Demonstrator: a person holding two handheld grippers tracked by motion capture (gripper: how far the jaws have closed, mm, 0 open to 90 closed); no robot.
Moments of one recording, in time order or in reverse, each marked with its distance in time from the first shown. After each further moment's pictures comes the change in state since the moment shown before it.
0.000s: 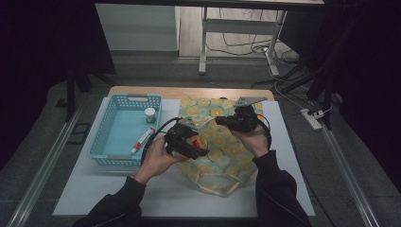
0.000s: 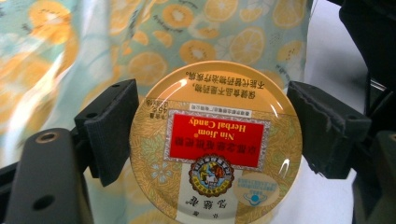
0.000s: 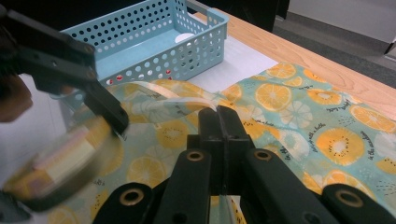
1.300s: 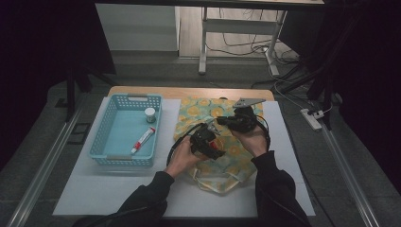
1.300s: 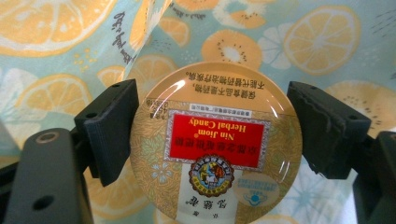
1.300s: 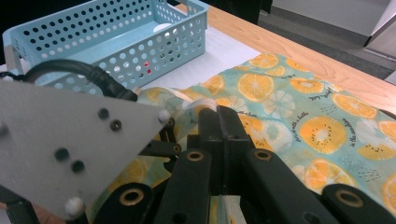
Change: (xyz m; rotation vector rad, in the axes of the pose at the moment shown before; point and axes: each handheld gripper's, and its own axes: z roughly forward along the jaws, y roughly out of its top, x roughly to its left) left arm 0.019 0.007 0.104 0.082 0.072 0.056; right arm -0.009 -0.010 0.009 0.014 -0.062 0.010
